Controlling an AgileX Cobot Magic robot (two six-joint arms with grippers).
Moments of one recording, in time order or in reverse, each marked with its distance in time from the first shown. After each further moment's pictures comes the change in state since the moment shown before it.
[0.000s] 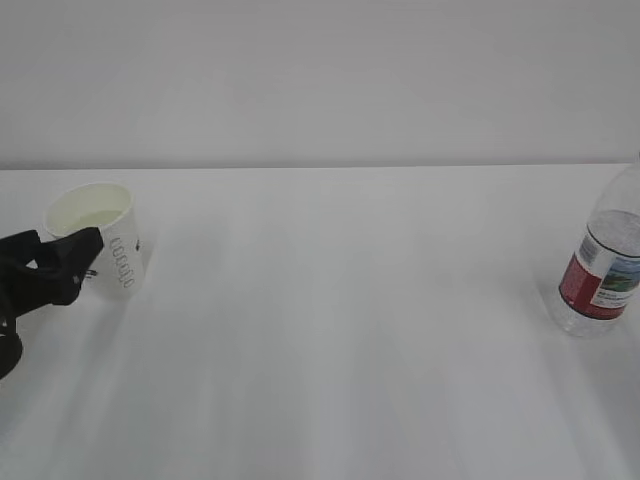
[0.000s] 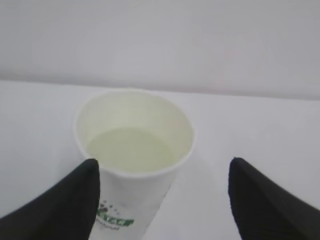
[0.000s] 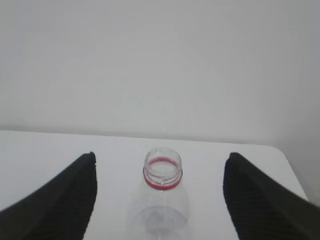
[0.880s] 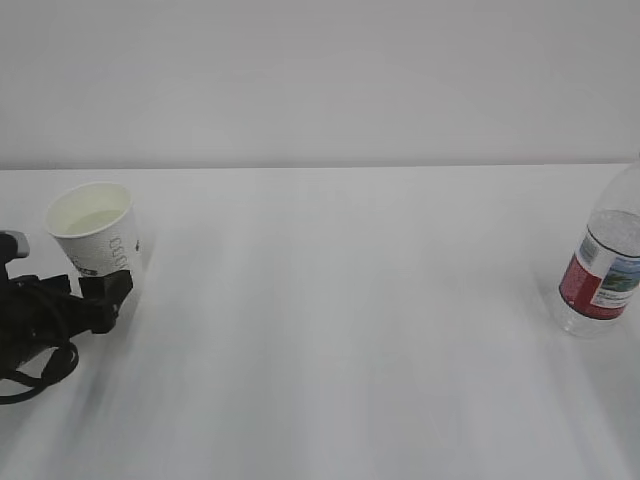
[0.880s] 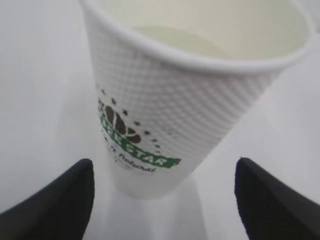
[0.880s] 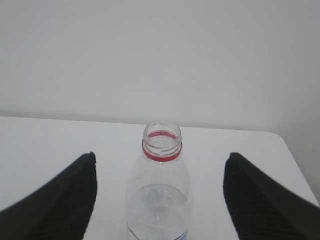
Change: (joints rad) left arm 0.000 0.303 -0.131 -0.043 0.000 0.000; right arm 0.000 0.000 0.057 0.000 -0.030 0.000
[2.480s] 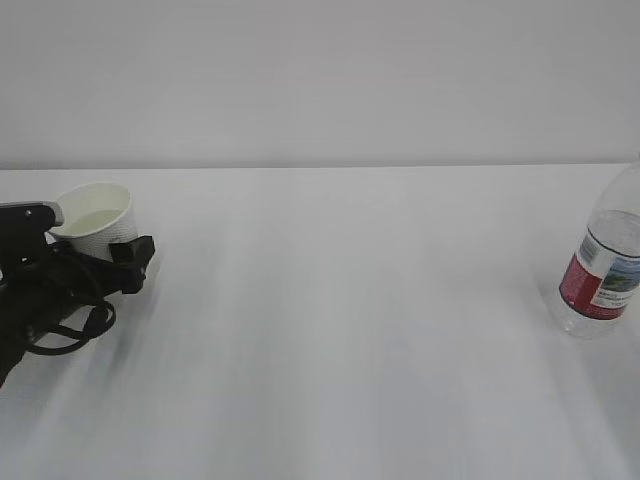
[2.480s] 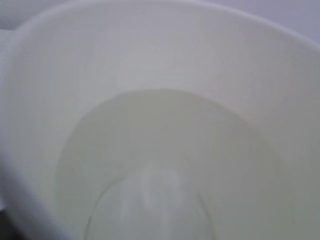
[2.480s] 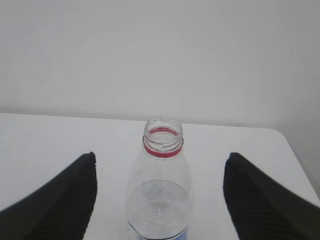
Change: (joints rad) left arm 0.000 0.105 -0.198 -0.029 0.013 0.028; right arm 0.000 0.000 0.000 0.000 0.008 0.000
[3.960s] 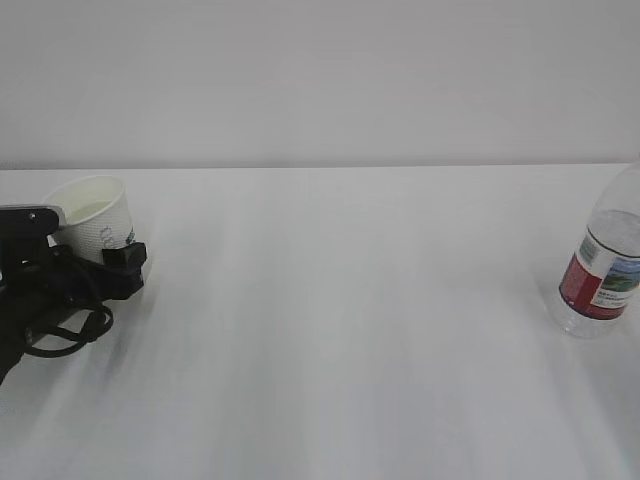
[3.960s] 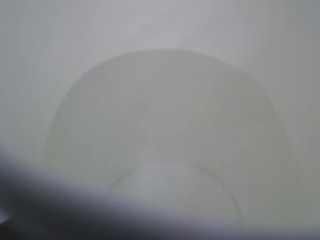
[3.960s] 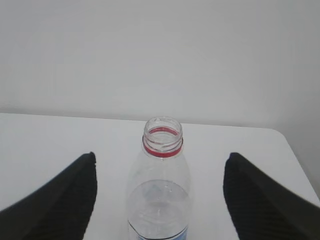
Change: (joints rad) left arm 0.000 0.000 0.000 0.000 0.027 0.050; right arm 0.000 0.000 0.000 0.000 0.002 0.002
